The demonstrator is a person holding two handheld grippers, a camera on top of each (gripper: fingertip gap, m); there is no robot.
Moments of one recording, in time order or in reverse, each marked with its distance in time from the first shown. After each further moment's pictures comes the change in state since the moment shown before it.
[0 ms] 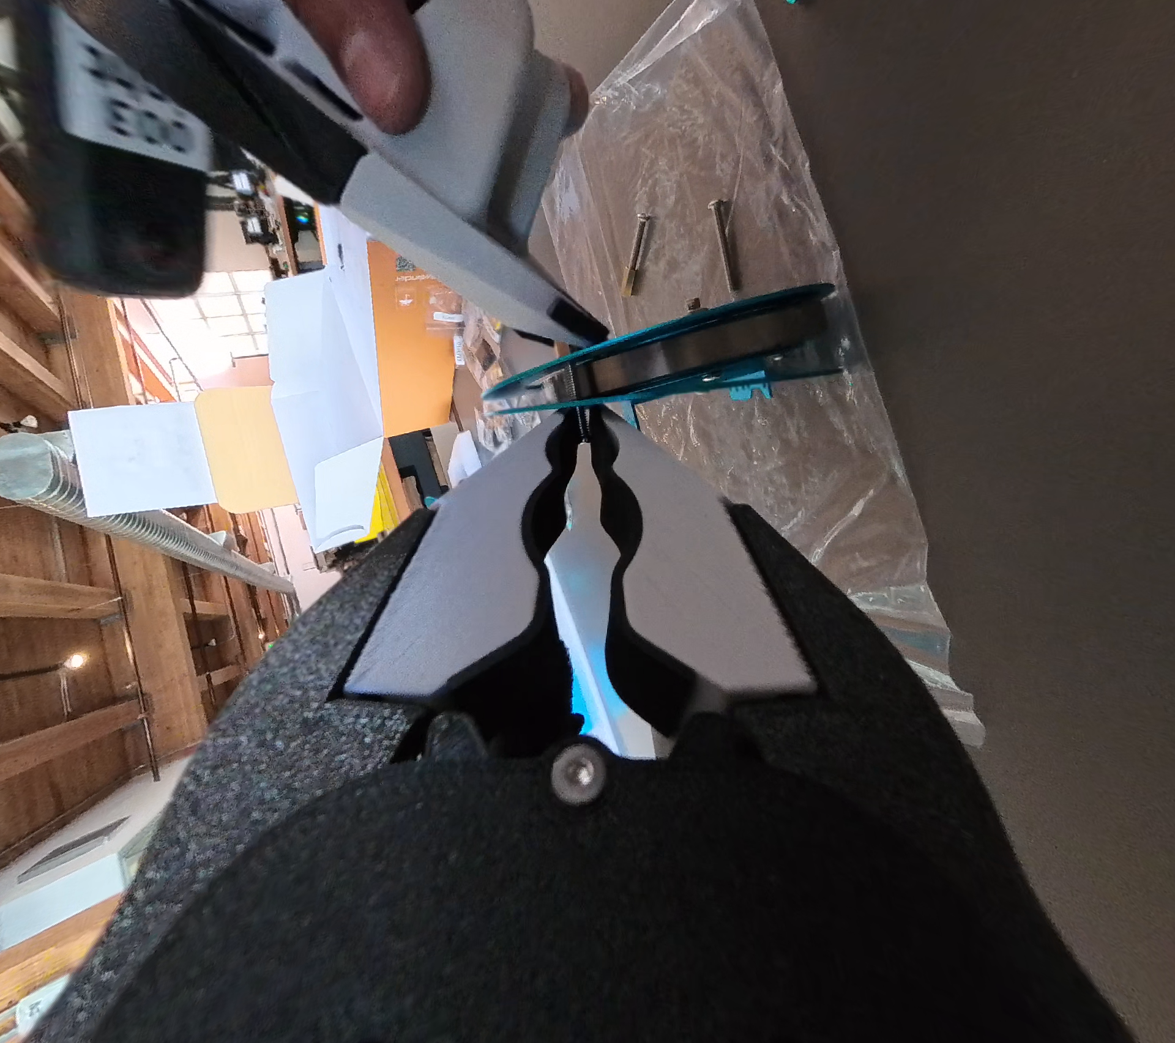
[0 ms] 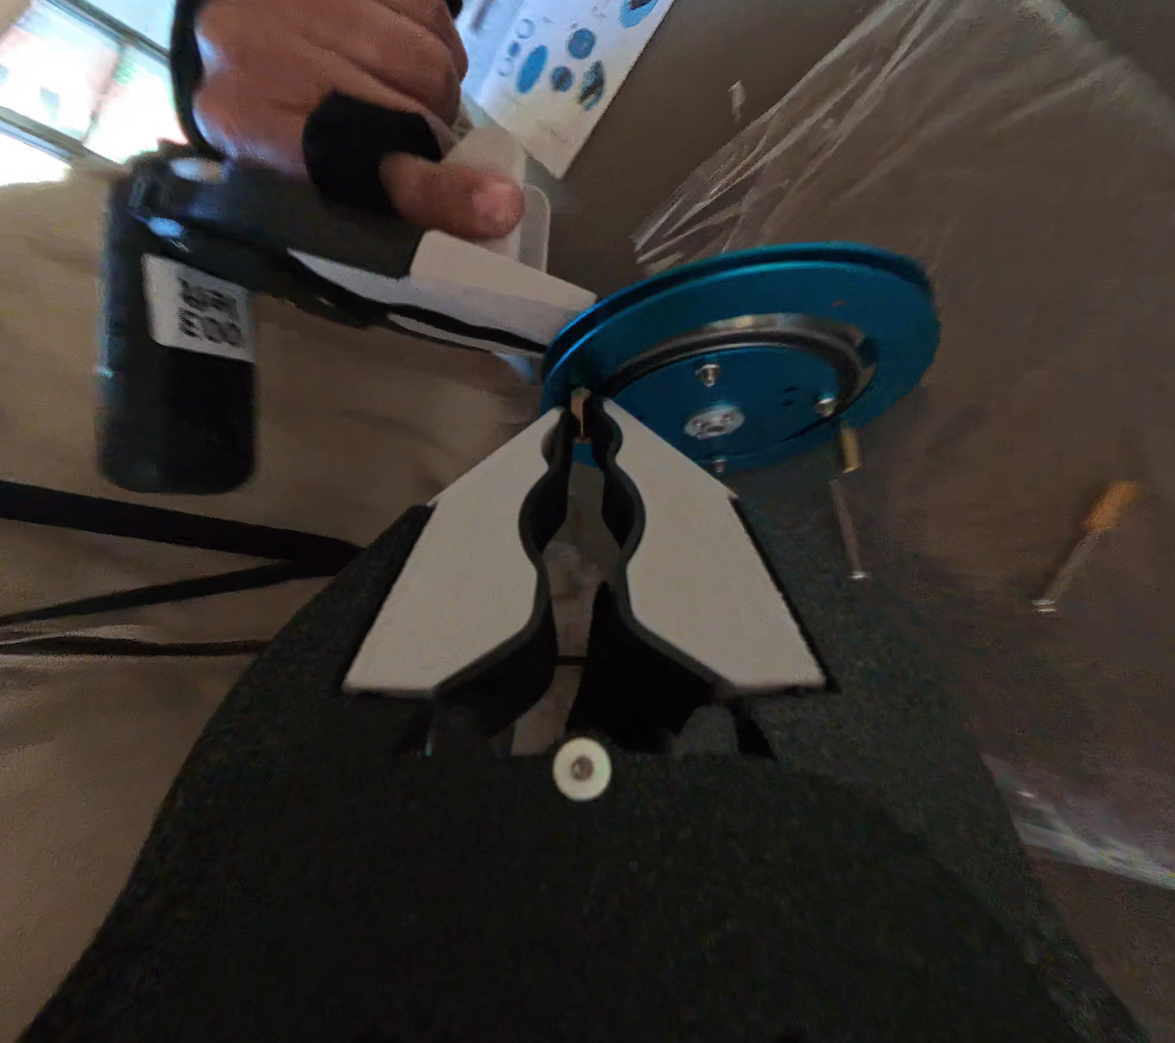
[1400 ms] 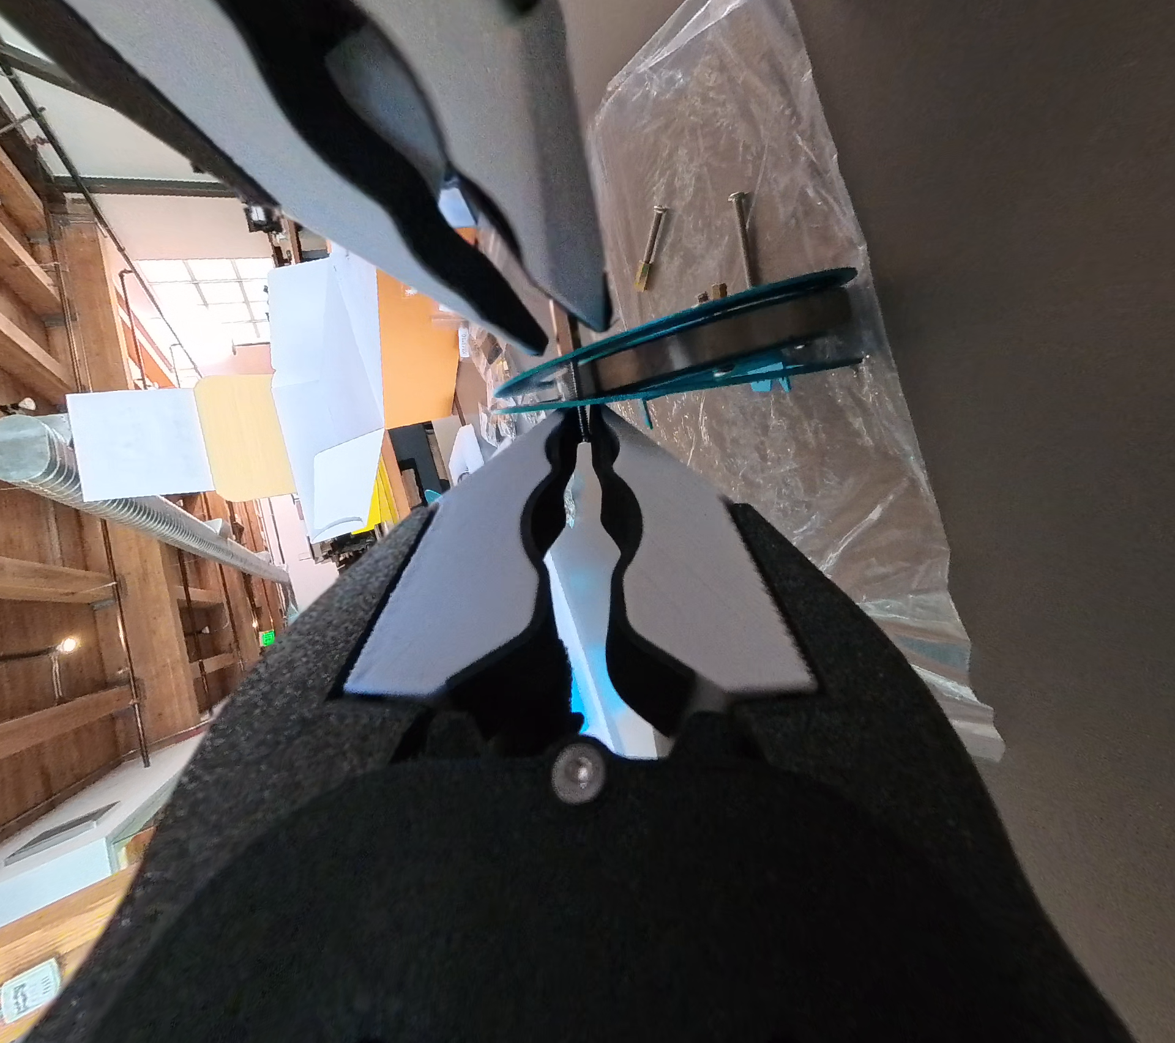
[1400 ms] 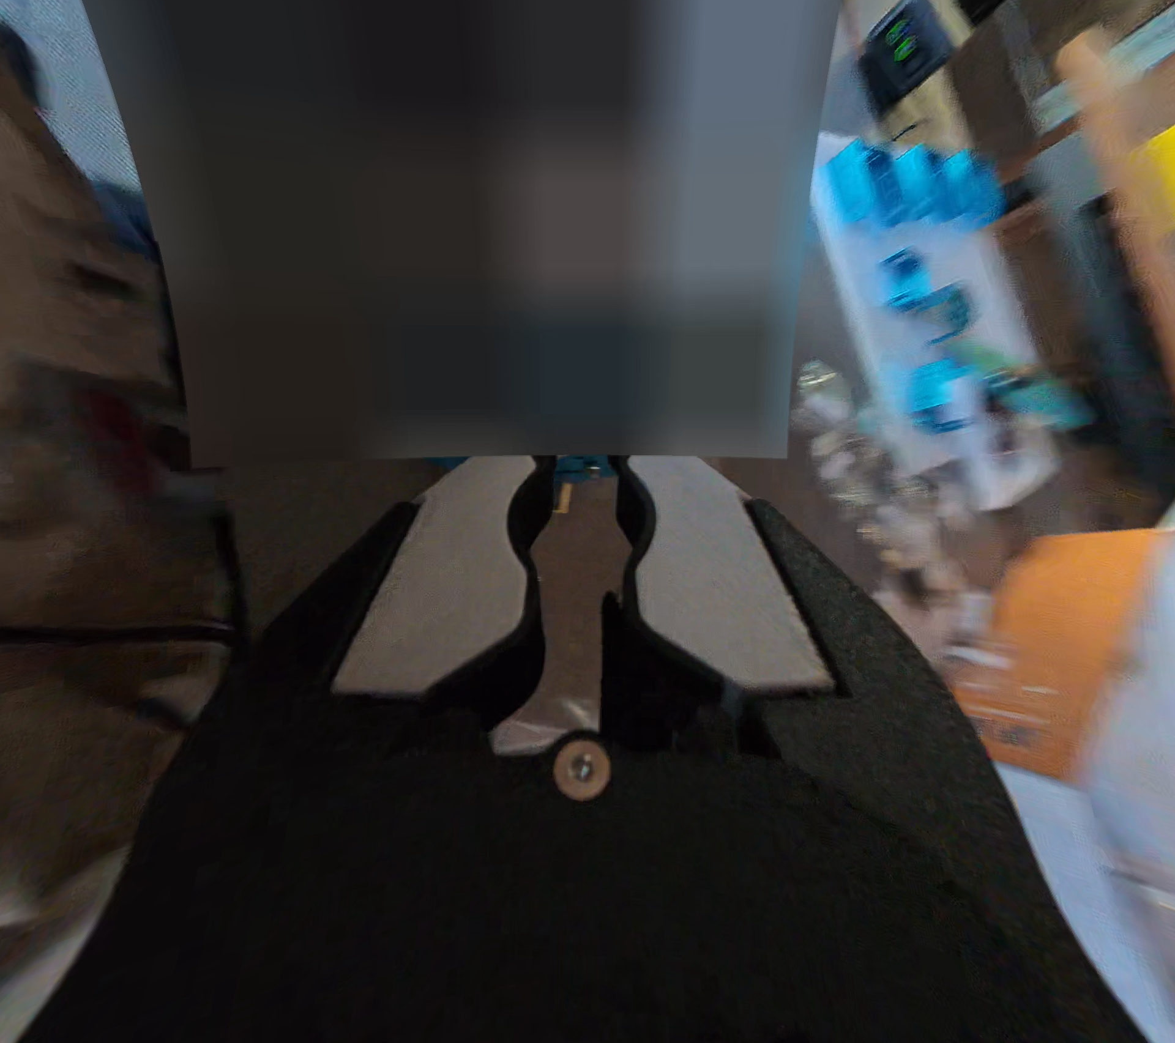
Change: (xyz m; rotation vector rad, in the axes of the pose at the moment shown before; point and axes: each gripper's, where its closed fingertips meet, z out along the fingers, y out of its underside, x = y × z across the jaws) left arm -0.005 0.004 0.004 -0.005 -0.012 -0.024; right arm 0.006 -0.013 -0.012 -0.054 0.714 -1.029
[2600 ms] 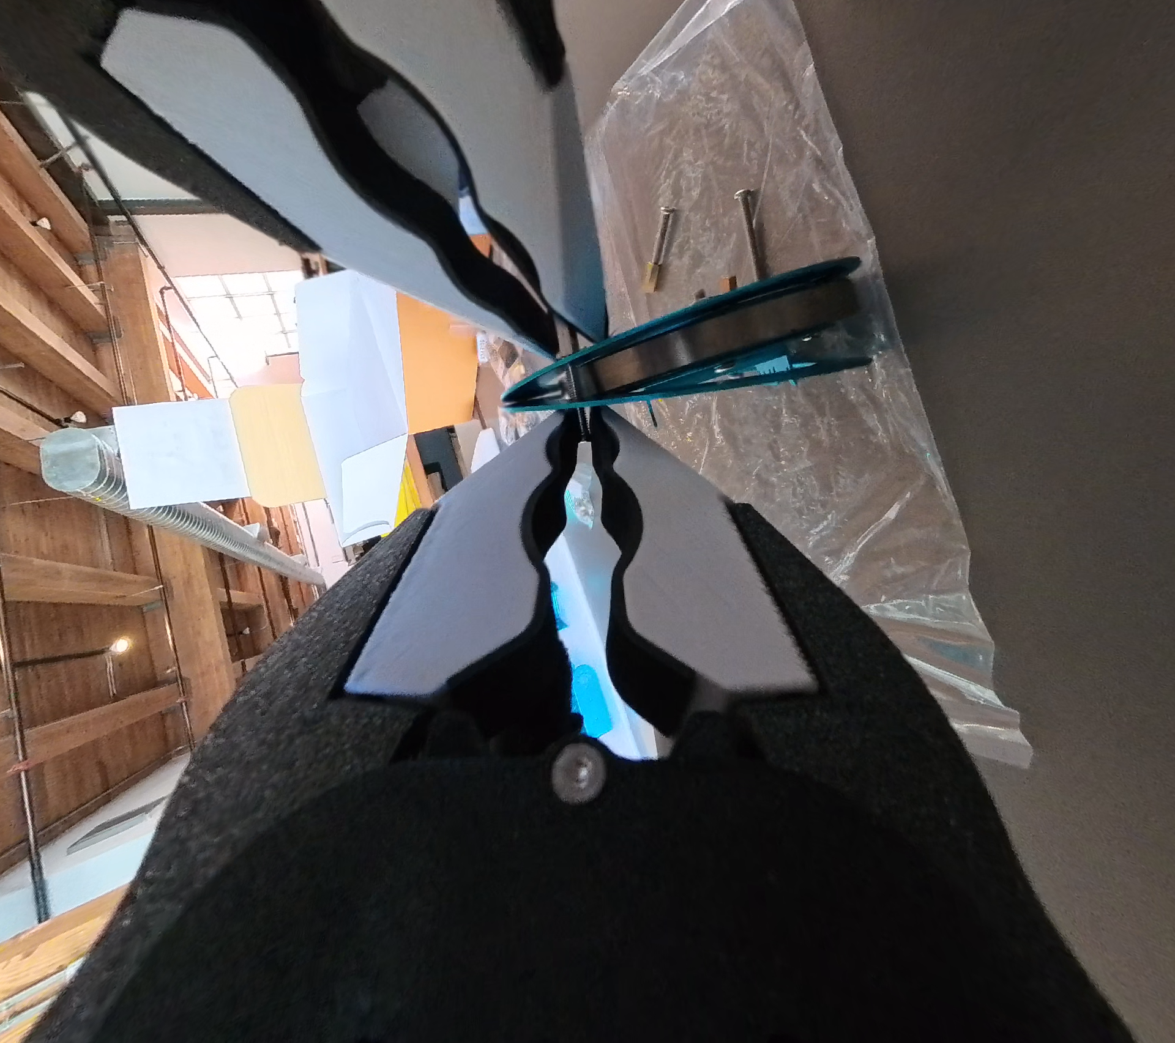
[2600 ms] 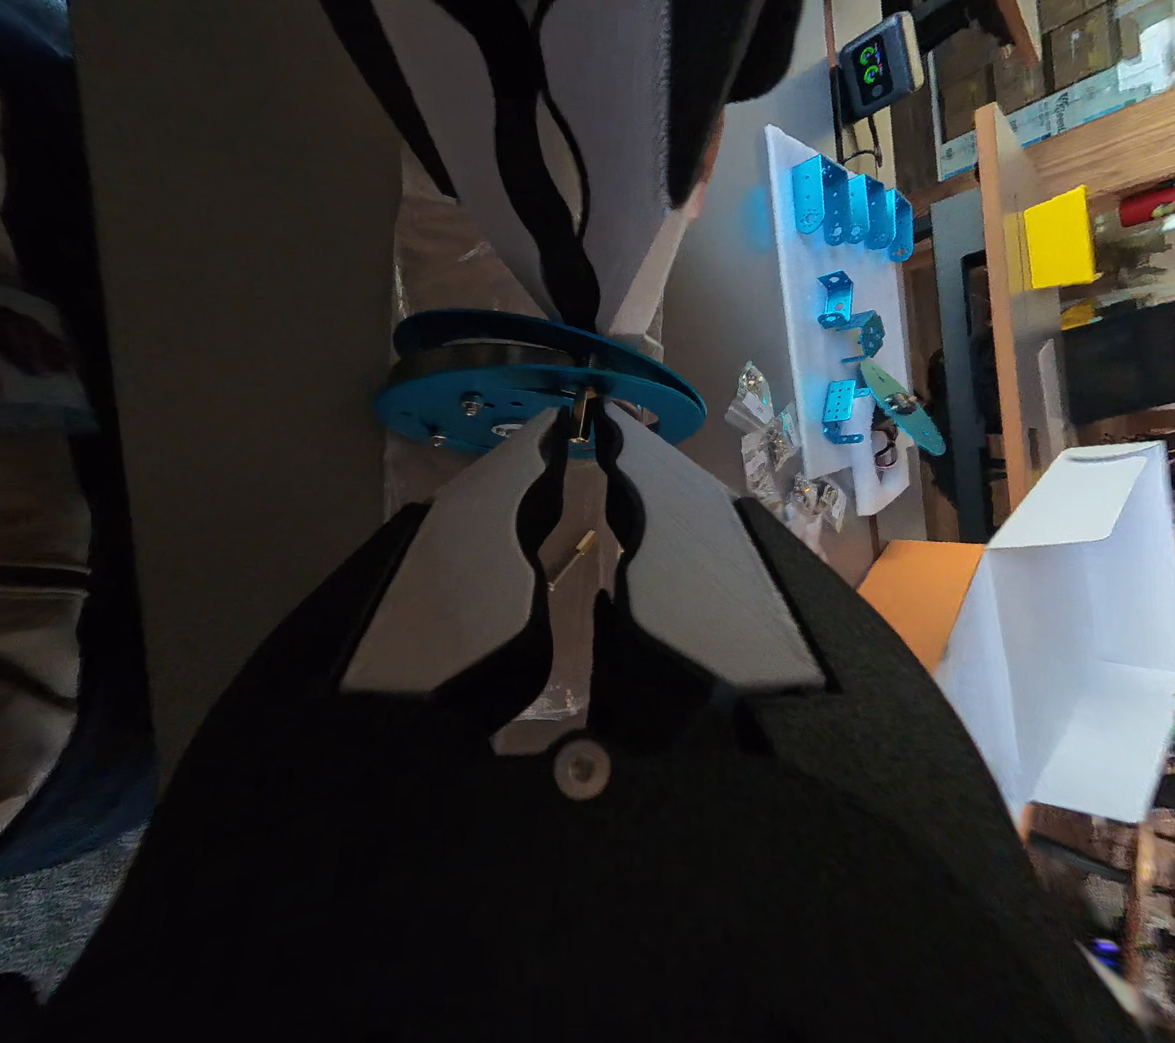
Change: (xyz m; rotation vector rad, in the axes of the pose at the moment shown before) left arm -0.002 -0.002 0.000 -0.001 -0.030 0.044; right arm 0.002 0.006 0.005 -0.095 0.090 -0.220
